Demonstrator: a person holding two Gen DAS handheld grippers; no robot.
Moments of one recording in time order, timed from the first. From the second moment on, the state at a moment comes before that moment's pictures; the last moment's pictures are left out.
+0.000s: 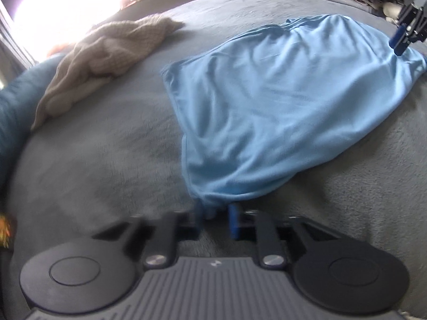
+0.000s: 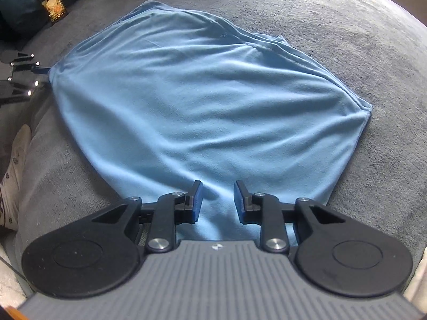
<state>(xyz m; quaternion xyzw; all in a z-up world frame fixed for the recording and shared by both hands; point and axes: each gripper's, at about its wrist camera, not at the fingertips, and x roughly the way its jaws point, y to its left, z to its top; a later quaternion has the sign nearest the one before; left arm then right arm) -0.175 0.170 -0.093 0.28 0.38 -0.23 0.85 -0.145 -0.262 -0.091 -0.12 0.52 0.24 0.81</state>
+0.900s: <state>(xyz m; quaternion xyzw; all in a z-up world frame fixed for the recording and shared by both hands) -0.145 0.237 -0.045 -0.11 0.48 -0.14 0.86 -0.149 -0.250 -0.094 -0.12 0.52 0.26 0.80</state>
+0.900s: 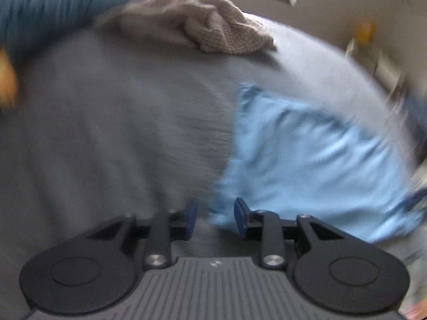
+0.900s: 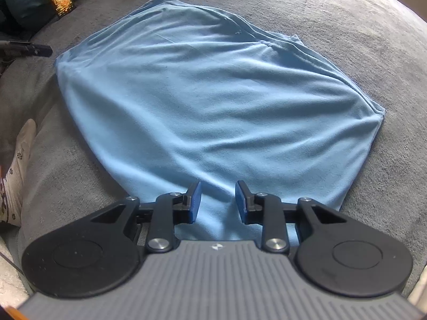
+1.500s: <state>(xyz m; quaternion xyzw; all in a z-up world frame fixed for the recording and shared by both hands) -0.143 0.262 -0.086 -0.34 0.44 -0.16 0.82 -0.149 -0.251 -0.096 -0.12 0.53 0.25 0.80</state>
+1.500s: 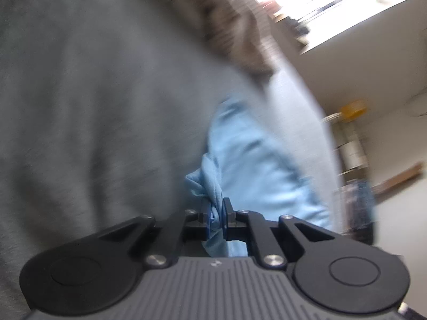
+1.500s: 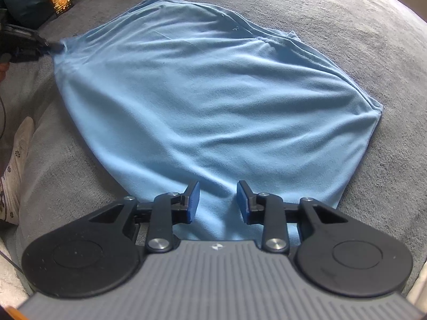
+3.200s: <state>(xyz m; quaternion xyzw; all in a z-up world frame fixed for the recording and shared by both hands) -0.073 0.070 -0.075 0.19 0.48 -0.19 0.83 -0.054 -0.350 -0.101 -0.07 0.53 0.03 0.84</state>
